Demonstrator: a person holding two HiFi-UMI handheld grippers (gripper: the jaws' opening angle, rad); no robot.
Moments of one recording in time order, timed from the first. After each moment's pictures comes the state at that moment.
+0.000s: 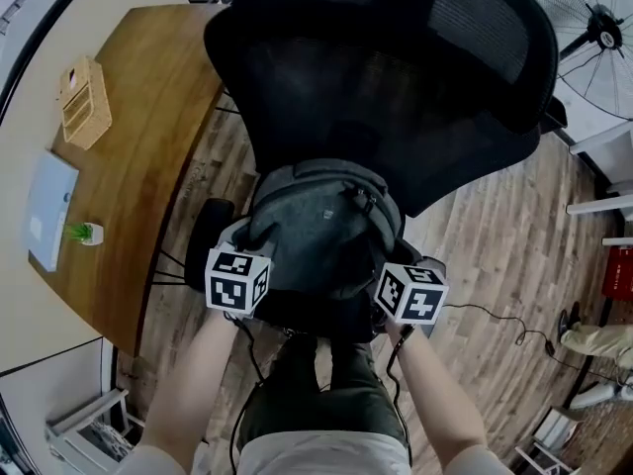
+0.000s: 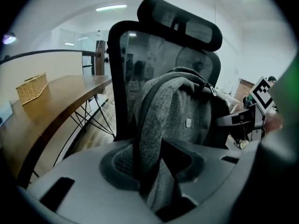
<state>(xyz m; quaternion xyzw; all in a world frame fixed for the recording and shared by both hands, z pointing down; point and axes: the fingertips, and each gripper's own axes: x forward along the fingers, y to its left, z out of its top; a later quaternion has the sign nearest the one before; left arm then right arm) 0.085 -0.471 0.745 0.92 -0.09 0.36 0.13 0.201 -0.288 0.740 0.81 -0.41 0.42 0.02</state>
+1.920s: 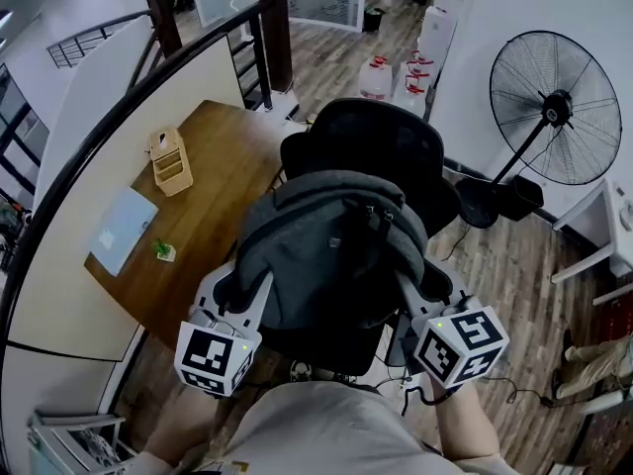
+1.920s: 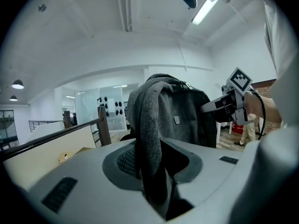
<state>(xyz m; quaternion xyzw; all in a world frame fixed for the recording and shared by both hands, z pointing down) -0.050 -0.391 0.308 0.98 -0.11 0.13 -0.04 0.098 -0.245 0.289 0.80 -0.57 0.17 0.01</state>
